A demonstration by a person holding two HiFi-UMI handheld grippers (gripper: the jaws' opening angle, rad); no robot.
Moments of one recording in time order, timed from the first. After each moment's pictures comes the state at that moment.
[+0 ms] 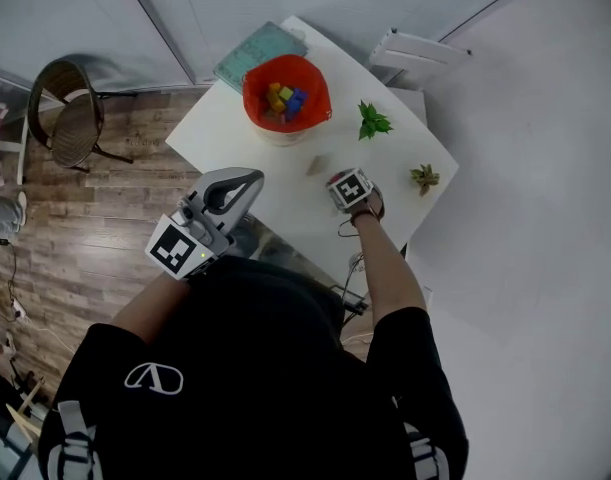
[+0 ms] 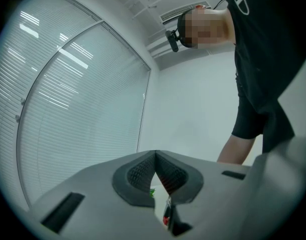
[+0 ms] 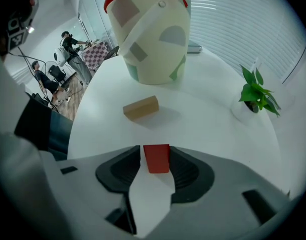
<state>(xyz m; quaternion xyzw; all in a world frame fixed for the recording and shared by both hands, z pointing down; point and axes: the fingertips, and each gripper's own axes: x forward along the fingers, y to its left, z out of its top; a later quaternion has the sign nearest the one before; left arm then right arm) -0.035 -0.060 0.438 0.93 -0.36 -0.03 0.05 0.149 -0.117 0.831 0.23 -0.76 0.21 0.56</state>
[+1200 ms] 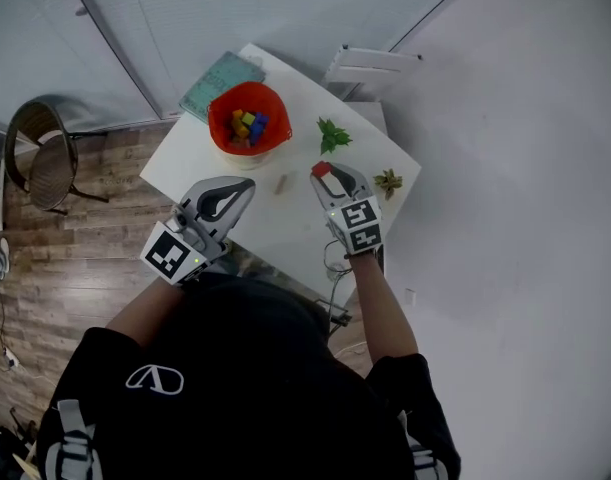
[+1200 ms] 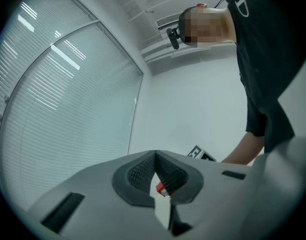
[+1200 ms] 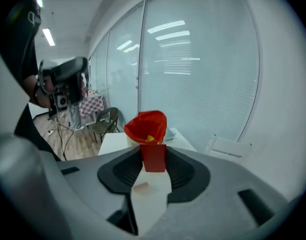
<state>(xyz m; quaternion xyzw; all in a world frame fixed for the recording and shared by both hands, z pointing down) -0.006 -0.073 0.408 0.95 -0.31 -0.07 0.03 0.130 -0.144 0.554 0.38 -0.87 0.07 0.30</state>
